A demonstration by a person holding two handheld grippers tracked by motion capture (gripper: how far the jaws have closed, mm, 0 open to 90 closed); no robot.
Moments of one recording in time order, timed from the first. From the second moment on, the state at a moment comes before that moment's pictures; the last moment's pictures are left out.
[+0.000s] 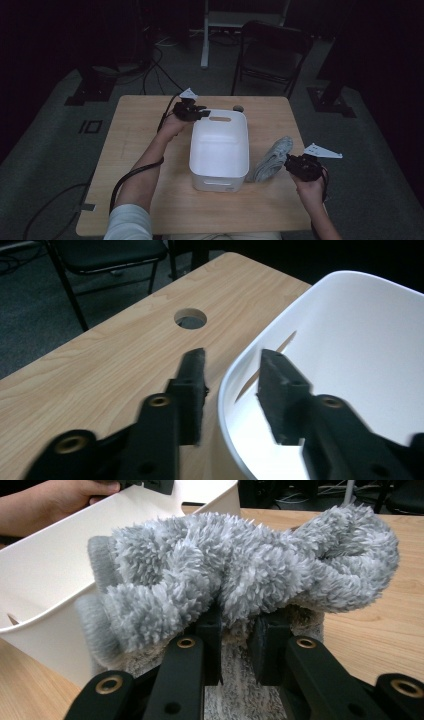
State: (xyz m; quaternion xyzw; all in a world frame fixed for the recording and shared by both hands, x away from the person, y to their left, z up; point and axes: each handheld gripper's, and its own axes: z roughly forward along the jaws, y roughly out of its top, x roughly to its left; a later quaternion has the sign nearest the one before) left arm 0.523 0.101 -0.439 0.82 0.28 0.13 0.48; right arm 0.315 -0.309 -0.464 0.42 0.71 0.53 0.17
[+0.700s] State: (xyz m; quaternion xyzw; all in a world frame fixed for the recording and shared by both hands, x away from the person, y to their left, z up) left arm 0.500 0.128 -0.439 0.81 0.30 0.17 0.48; right arm 0.315 -0.309 -0.462 0.43 0.71 0.53 0.17
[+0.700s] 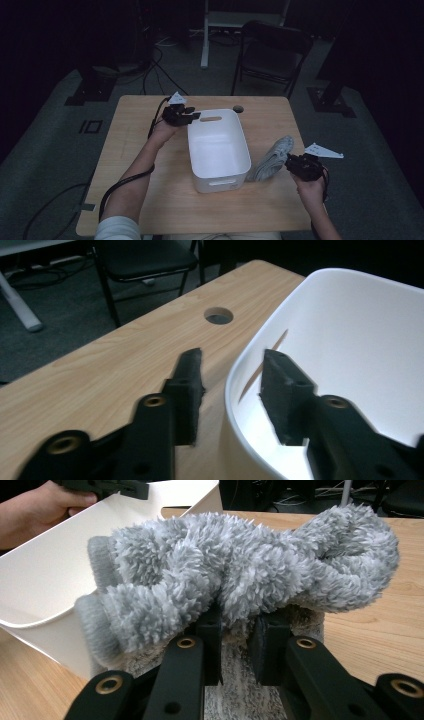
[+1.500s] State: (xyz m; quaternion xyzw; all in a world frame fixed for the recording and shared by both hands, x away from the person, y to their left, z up) left arm 0.490 0.131 -0.440 0.81 0.30 0.14 0.48; right arm 0.310 -0.322 -0.455 0.43 0.70 0.54 0.19
